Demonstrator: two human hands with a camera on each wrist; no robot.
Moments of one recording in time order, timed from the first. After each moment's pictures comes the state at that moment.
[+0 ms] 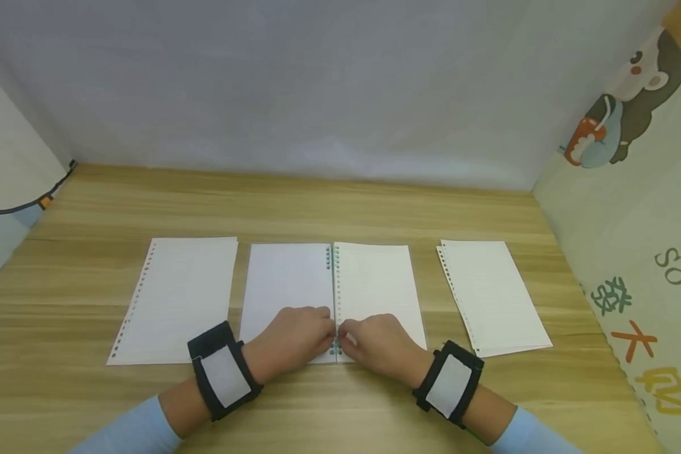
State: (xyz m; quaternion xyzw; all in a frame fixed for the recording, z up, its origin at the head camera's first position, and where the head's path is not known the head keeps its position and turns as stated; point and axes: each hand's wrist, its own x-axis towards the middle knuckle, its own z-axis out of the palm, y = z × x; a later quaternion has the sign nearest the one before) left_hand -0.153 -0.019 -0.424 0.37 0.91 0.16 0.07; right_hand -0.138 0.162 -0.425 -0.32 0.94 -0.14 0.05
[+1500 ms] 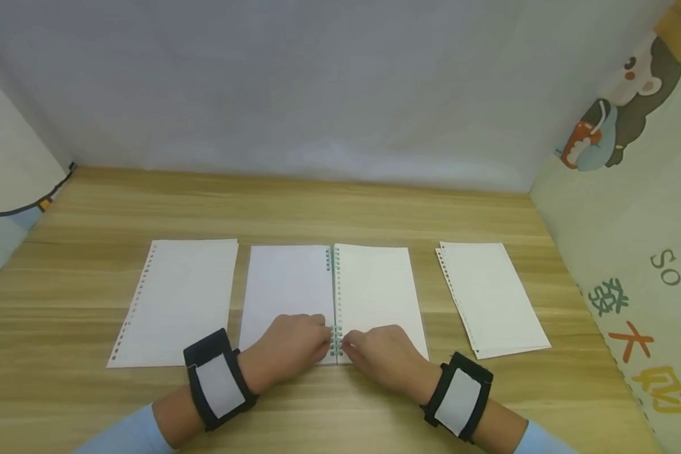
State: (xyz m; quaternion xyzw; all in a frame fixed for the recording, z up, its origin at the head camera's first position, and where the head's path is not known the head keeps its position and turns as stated) left_hand -0.145 -0.024 -0.420 0.37 0.91 0.17 0.07; right_hand -0.123 0.164 -0.423 -0.33 0.94 -0.10 0.02
